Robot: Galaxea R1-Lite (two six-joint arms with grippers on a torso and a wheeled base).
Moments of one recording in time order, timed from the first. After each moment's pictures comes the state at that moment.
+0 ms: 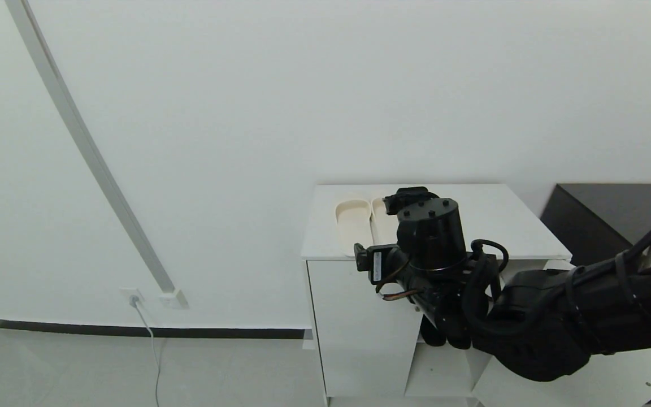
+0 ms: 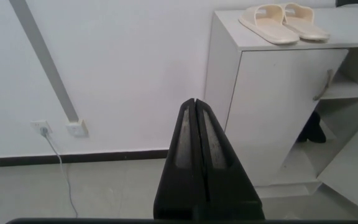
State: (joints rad) left arm 0.00 0.00 0.00 0.00 -0.03 0.01; right arm 0.84 1.97 -1.12 -0.55 -0.58 0.26
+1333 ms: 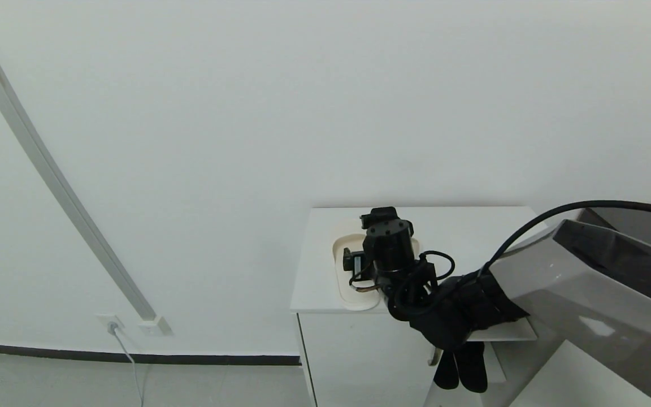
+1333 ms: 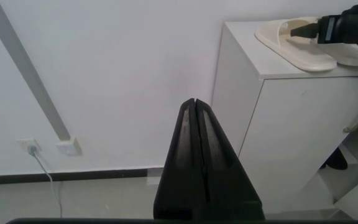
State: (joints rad) left arm 0.00 0.00 0.00 0.00 -0.03 0.00; right arm 0.76 2.30 -1.37 -0.67 -0.55 0.21
